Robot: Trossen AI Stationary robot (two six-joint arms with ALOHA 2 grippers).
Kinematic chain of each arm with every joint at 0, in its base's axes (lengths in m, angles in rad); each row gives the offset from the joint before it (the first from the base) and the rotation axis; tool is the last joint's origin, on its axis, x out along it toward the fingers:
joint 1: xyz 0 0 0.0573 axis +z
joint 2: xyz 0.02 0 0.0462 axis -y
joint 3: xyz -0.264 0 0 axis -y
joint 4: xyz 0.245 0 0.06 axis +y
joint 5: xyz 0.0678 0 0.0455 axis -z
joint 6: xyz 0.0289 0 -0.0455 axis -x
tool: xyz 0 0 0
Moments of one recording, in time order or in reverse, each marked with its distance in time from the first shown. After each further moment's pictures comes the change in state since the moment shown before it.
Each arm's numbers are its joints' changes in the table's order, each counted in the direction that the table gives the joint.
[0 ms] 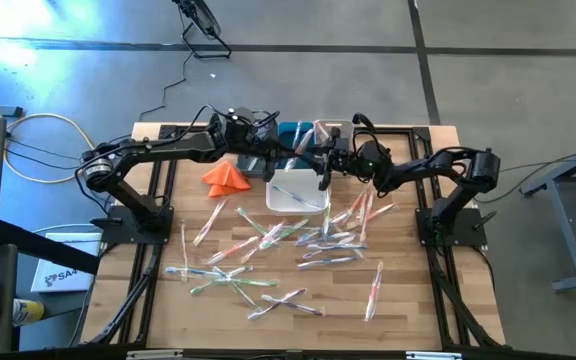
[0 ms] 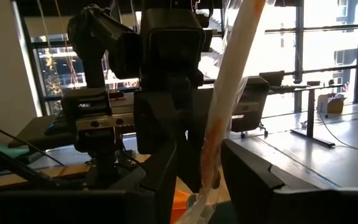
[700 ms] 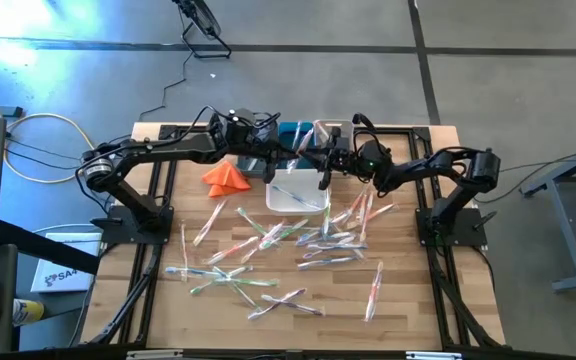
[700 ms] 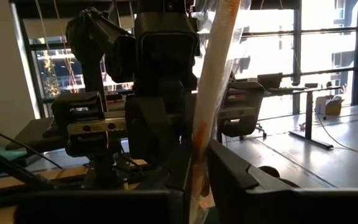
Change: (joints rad) left arm -0.011 -0.005 0.000 -0.012 0.004 0.005; right arm 0.000 0.000 0.000 -0.008 0.003 0.000
